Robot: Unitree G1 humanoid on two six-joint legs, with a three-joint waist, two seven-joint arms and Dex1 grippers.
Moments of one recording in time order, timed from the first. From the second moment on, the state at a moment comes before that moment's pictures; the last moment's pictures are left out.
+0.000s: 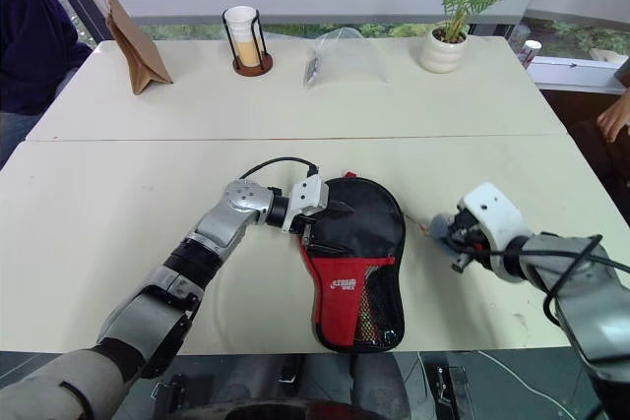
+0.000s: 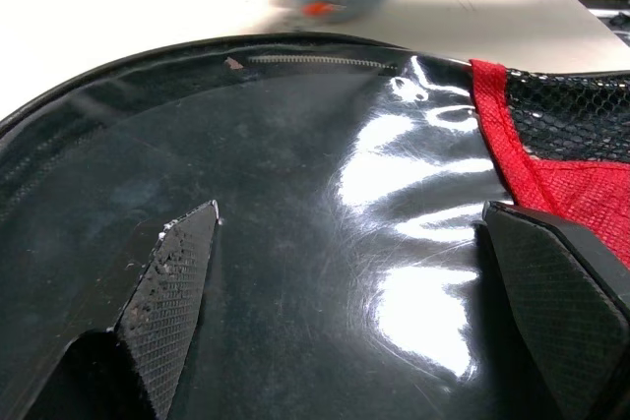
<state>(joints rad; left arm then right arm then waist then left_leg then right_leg) -0.69 0.18 -0.38 0.55 -0.05 0.03 -1.22 0.20 -0.97 -0.26 -0.69 0.24 1.00 0.80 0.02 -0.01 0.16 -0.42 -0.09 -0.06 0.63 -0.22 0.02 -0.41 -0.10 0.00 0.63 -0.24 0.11</state>
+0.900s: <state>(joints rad) -0.71 0.16 -0.39 0.60 -0.05 0.01 -1.18 0.65 -1.08 -0.40 -0.94 0.22 0.72 1.05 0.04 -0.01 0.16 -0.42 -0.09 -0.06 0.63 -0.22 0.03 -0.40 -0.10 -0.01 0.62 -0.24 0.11</state>
